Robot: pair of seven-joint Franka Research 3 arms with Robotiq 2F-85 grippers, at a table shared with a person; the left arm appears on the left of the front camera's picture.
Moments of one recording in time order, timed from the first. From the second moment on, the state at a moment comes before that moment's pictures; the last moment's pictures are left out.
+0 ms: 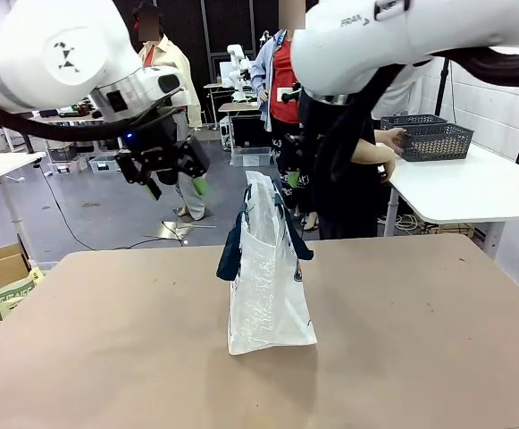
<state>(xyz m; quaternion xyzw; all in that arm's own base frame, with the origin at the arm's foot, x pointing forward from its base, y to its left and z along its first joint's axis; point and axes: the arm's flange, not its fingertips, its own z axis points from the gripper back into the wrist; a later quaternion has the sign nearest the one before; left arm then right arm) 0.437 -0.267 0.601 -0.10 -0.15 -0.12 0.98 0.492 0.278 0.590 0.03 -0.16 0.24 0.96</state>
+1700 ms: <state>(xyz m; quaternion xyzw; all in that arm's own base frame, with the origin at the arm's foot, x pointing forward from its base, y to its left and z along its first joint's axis) 0.451 -0.323 0.581 -0.13 -0.10 -0.06 0.98 0.512 0.316 0.592 0.09 -0.17 0.18 0.96</state>
